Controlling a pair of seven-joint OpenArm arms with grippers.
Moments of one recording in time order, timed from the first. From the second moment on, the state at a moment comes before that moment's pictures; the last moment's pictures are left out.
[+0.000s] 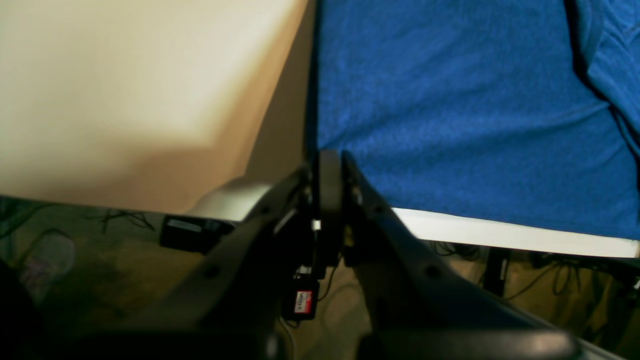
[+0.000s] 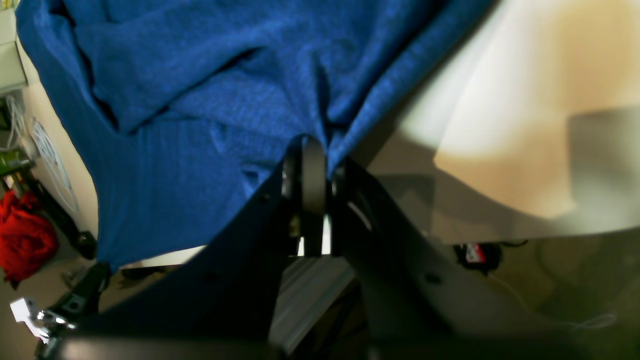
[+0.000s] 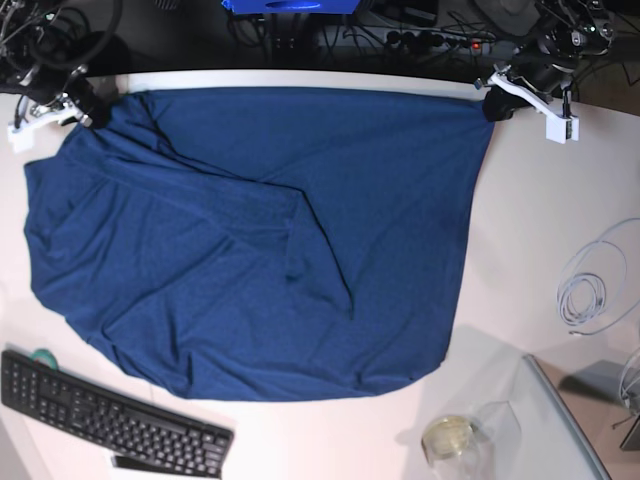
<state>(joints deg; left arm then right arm) 24.8 0.5 -45.3 93.5 -31.0 -40.8 53.1 -17.7 1.5 46.4 80.2 45.6 22.6 -67.3</state>
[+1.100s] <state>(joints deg) 15.6 2.6 -45.6 100.9 -31.1 -40.8 72.2 -10.3 3.3 41.5 85.6 45.2 -15.6 -74.8</state>
